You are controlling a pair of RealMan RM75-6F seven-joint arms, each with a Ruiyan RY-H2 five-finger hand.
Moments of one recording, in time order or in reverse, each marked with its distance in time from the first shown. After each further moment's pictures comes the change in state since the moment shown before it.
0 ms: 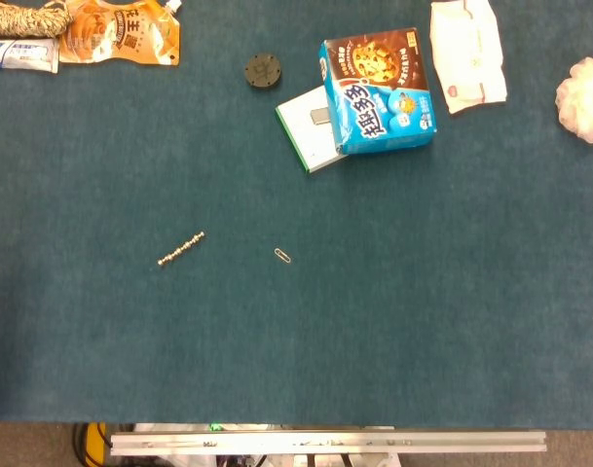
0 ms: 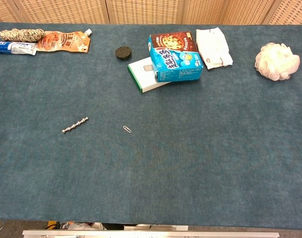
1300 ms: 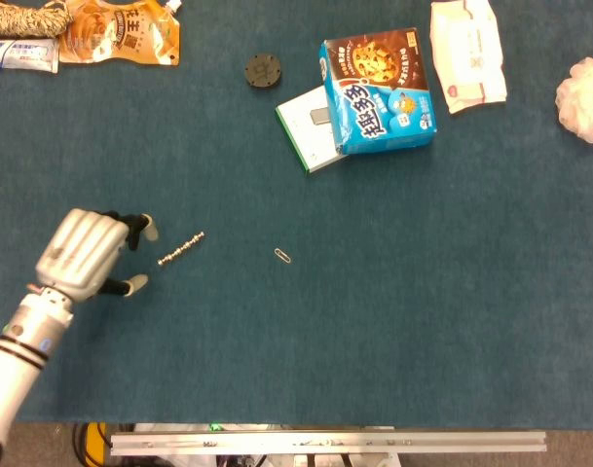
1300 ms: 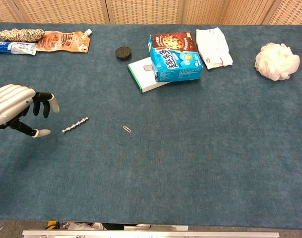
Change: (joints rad) left arm -0.322 -0.306 -0.002 0.245 0.066 -0.394 0.105; right arm 0.002 0.010 0.006 -0.021 0.043 -0.011 -0.045
